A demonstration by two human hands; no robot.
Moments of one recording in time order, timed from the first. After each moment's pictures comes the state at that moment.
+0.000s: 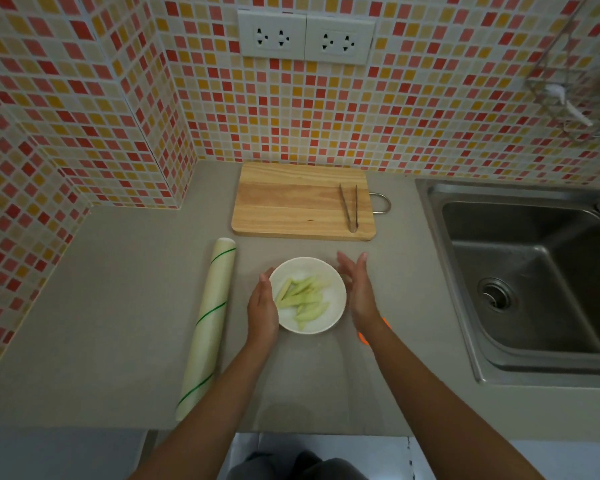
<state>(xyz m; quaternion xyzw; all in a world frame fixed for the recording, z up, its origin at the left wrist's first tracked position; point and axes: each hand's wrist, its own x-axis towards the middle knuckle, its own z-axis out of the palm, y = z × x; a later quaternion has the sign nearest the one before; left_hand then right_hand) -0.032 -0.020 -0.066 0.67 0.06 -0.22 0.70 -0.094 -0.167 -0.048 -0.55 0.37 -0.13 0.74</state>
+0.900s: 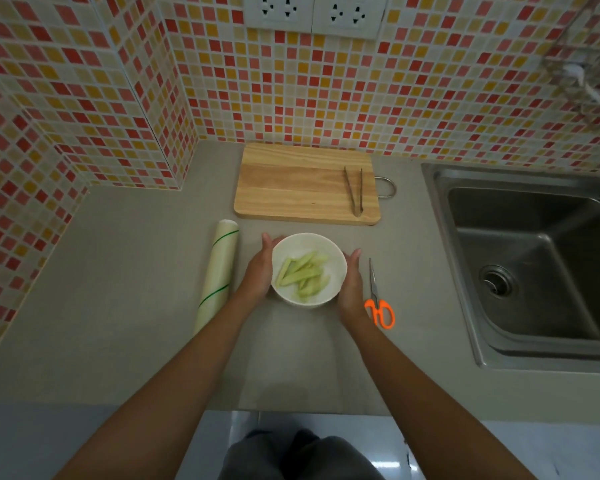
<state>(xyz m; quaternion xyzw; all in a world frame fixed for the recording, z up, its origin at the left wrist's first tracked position) 0.022 -0.023 -0.070 0.70 -0.04 -0.34 0.63 -0.089 -0.134 -0.063 -0.50 0.38 -0.19 0.76</state>
